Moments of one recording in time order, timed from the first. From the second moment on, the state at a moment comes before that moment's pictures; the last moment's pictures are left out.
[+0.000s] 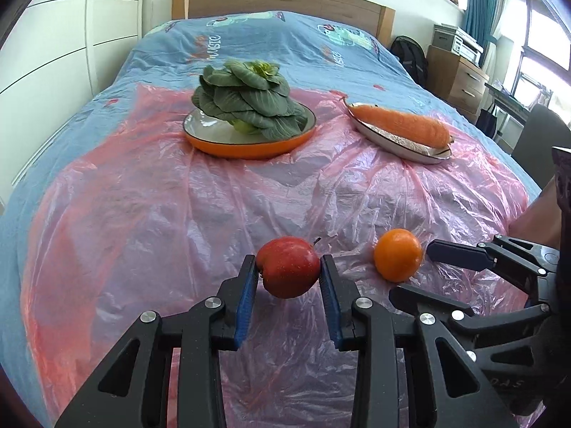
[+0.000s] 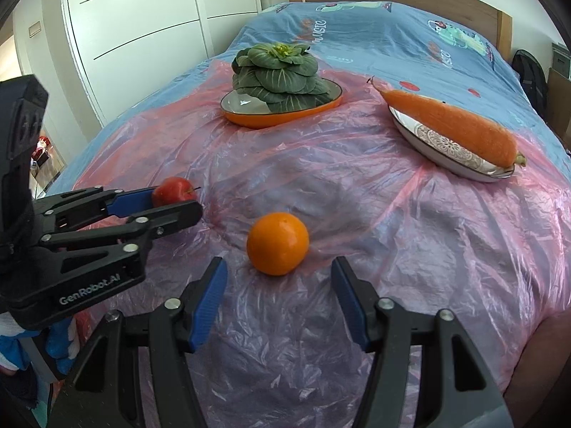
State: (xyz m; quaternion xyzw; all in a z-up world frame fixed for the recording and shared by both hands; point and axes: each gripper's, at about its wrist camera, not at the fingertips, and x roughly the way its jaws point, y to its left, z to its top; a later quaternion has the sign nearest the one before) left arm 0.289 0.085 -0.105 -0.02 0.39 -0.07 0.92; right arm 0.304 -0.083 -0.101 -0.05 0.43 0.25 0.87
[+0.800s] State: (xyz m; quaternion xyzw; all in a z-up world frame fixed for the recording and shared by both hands) left arm 0.265 0.132 -0.108 -0.12 0.37 -0.03 0.92; right arm 0.305 -0.067 -0.098 -0.06 0.41 0.22 0.88
